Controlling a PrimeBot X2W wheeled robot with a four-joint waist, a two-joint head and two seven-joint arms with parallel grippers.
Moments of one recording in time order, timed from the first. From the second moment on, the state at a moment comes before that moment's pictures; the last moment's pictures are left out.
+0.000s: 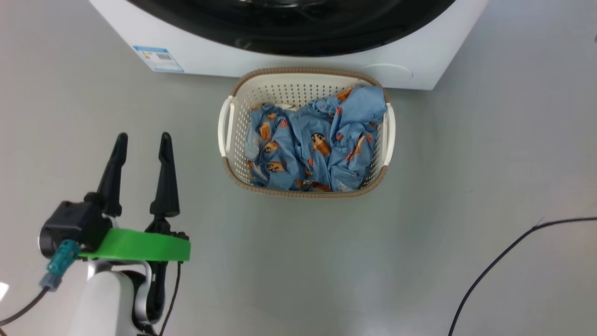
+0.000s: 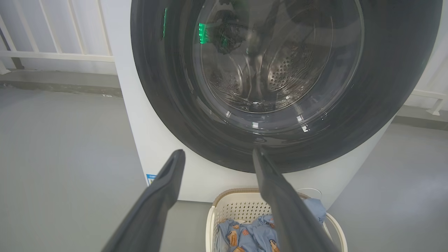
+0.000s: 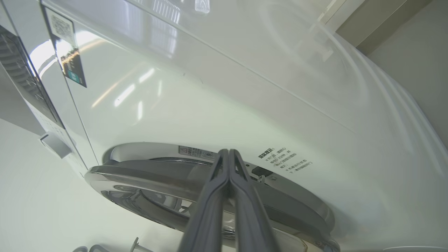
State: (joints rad) left arm -0.33 0.03 -0.08 0.11 -0.26 -0.10 -0.26; right arm -1.11 -0.42 0.08 0.67 1.46 0.13 0.27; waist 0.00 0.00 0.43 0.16
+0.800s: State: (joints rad) left arm -0.36 0.02 -0.11 0.06 -0.33 -0.07 -0.26; right arm -1.38 -0.44 0.19 0.84 1.46 0.13 0.48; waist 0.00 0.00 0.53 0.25
